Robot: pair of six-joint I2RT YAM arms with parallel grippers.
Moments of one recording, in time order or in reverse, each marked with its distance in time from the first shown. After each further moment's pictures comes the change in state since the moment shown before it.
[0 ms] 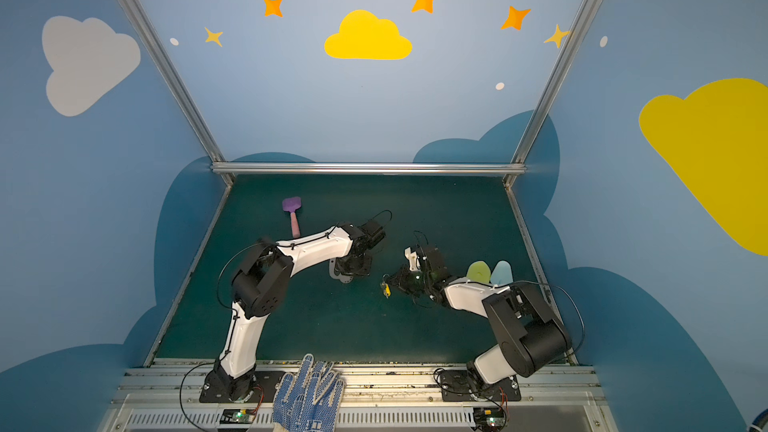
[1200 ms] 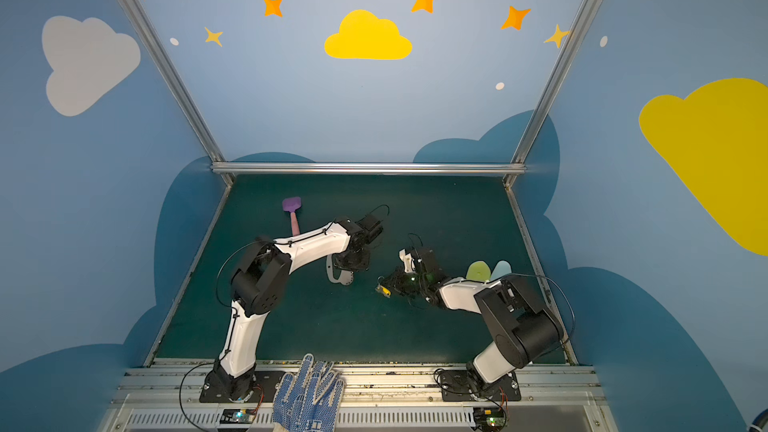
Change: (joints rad) left arm 0.031 0.005 0.030 -0.002 -0.008 0.006; right arm 0.052 0.068 0.001 0.075 -0.008 0.025
